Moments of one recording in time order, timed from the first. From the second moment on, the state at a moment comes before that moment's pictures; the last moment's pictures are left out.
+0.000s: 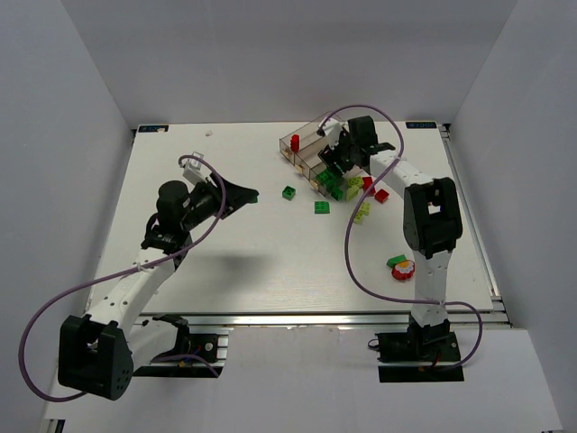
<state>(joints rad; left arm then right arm) -0.25 1.07 0.68 0.24 0.51 -0.92 0.33 2.12 1.67 -0.27 -0.25 -0.57</state>
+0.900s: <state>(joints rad) -0.48 1.71 1.33 -0.02 0.34 -0.70 0.16 1.55 1.36 -0.31 -0.86 -0.45</state>
